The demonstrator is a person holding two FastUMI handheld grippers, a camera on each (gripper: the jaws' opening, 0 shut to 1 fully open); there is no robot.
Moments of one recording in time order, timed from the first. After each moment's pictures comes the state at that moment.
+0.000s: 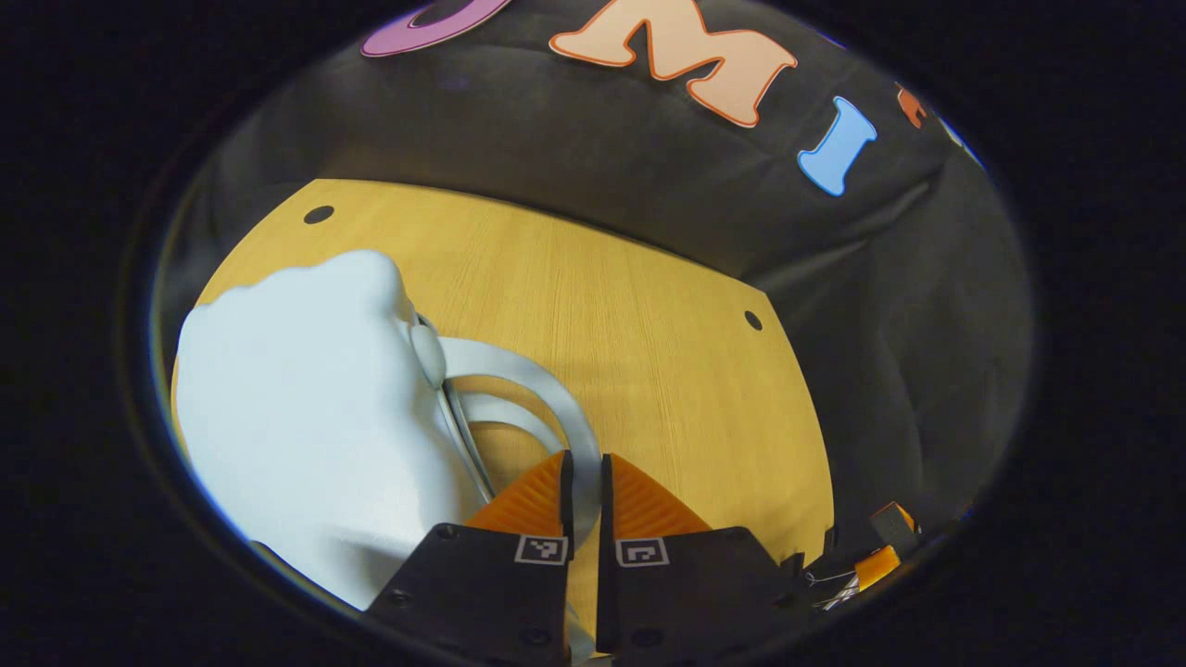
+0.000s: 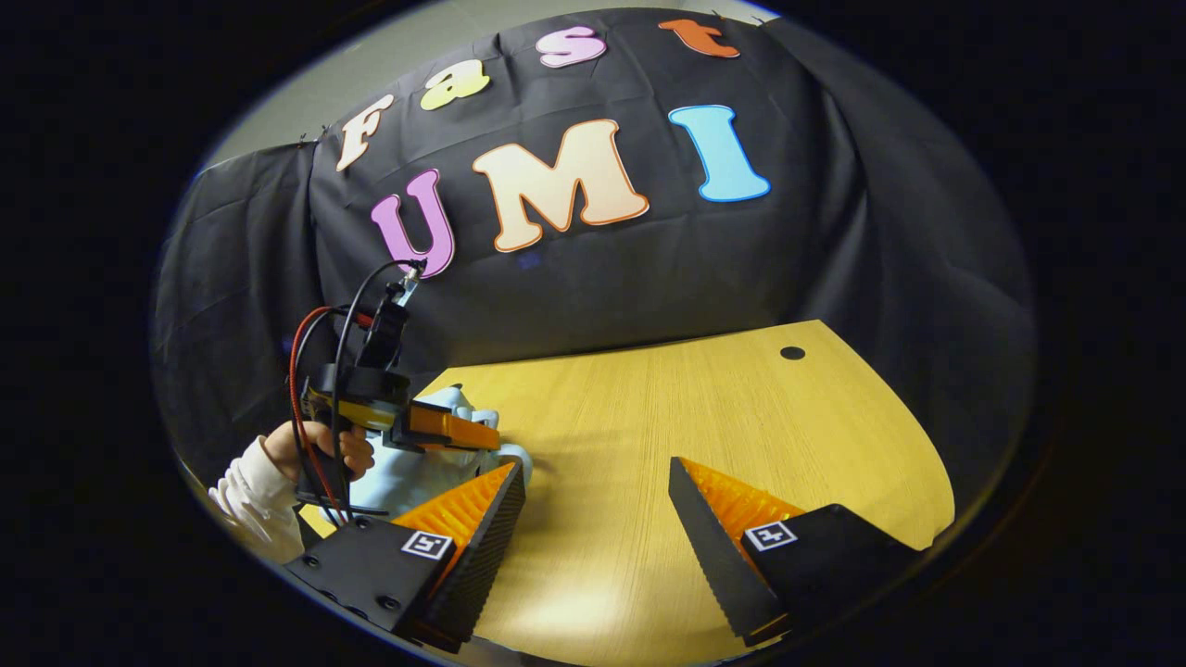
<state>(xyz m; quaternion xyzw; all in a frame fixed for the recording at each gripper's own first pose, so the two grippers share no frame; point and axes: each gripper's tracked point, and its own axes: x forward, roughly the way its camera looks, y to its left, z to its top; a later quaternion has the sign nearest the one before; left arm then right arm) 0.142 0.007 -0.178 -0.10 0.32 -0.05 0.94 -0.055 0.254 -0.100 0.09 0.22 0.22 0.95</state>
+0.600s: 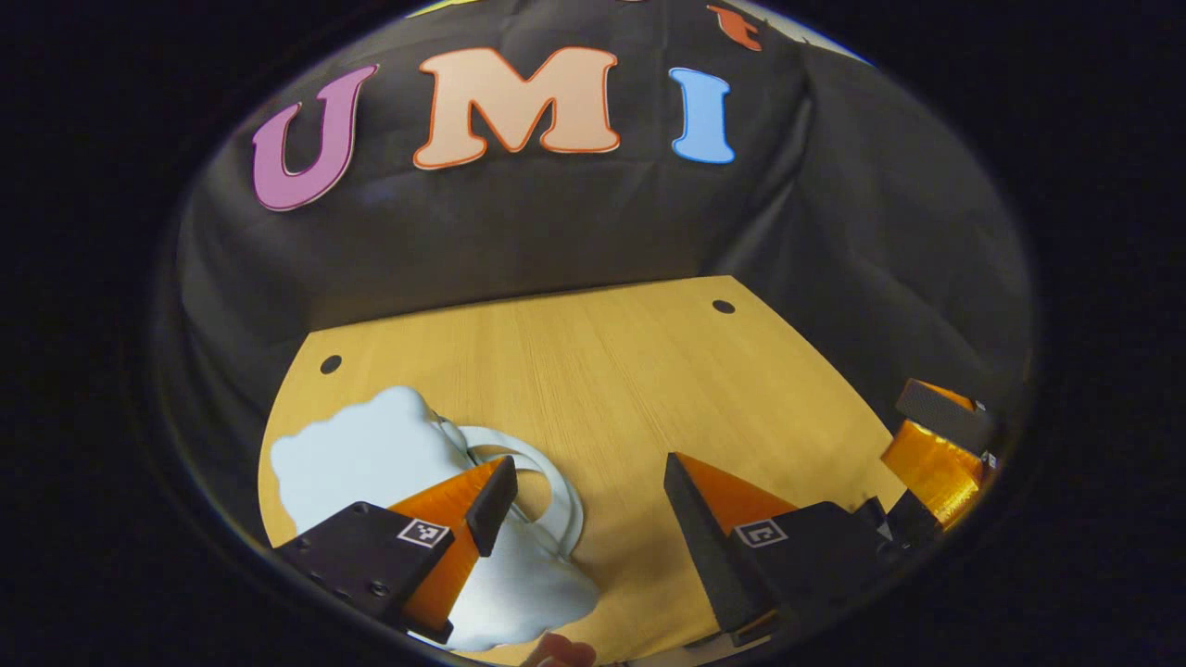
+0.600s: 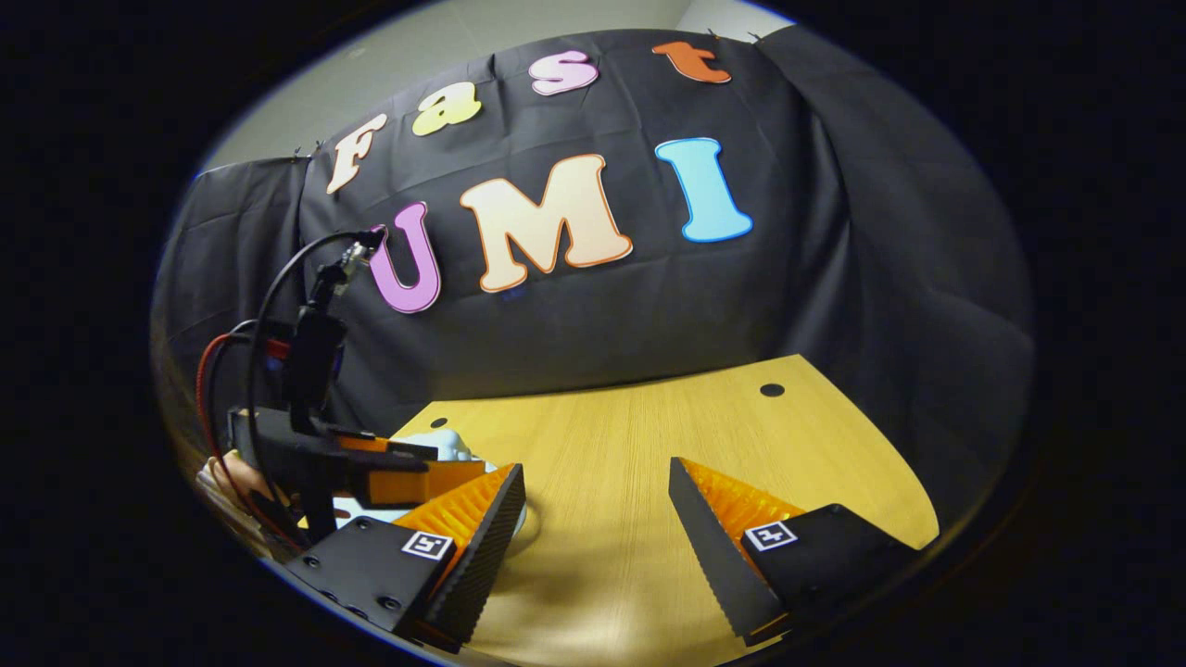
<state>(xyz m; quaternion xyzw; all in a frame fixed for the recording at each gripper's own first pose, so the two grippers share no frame) 0.087 -0.033 -0.118 0.10 0.23 -0.07 0.97 -0.033 0.240 -0.052 0.09 0.17 0.19 0.96</state>
